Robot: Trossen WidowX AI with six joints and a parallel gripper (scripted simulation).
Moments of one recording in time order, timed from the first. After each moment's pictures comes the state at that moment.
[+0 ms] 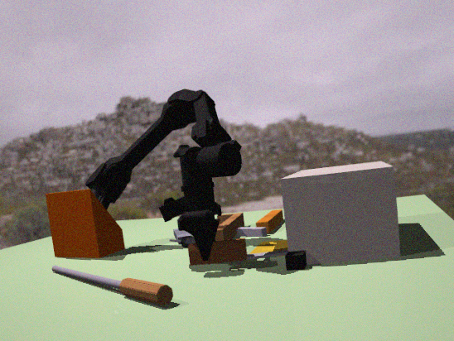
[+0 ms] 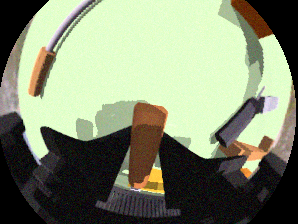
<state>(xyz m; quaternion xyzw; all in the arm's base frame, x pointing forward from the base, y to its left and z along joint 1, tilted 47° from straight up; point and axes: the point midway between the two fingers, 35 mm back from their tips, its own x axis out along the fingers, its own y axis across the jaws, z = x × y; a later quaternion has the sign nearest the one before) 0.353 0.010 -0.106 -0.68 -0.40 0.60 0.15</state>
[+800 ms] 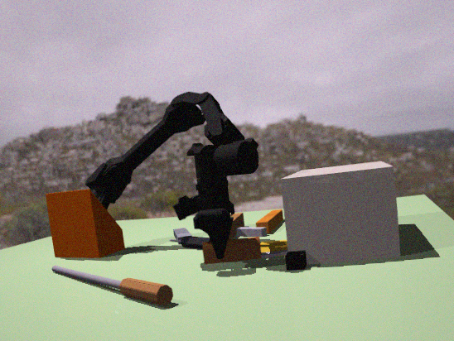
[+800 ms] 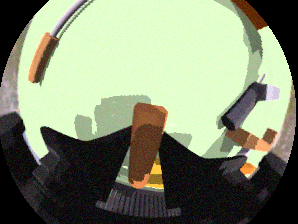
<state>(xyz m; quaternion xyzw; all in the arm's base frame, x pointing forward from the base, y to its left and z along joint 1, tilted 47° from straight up) 0.379 0.018 -0.098 -0.68 -0.40 0.60 0.15</state>
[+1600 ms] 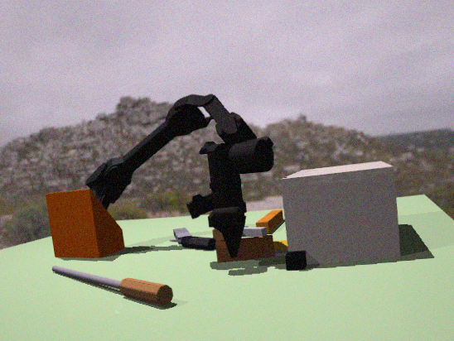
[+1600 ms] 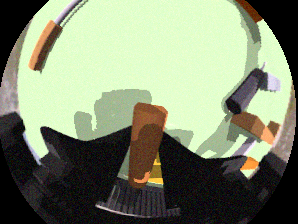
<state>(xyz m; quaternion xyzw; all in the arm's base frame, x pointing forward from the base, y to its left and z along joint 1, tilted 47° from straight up) 0.402 0.026 -0.091 -0.68 -0.40 0.60 0.15</state>
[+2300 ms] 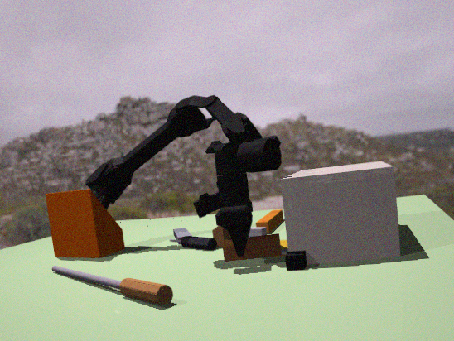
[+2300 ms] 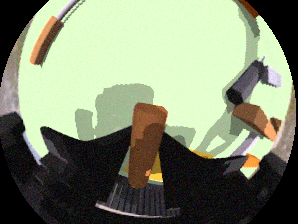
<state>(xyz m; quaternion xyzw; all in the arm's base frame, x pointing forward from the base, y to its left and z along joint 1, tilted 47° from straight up) 0.412 0.032 -0.084 -0.68 -0.40 0.60 0.15</state>
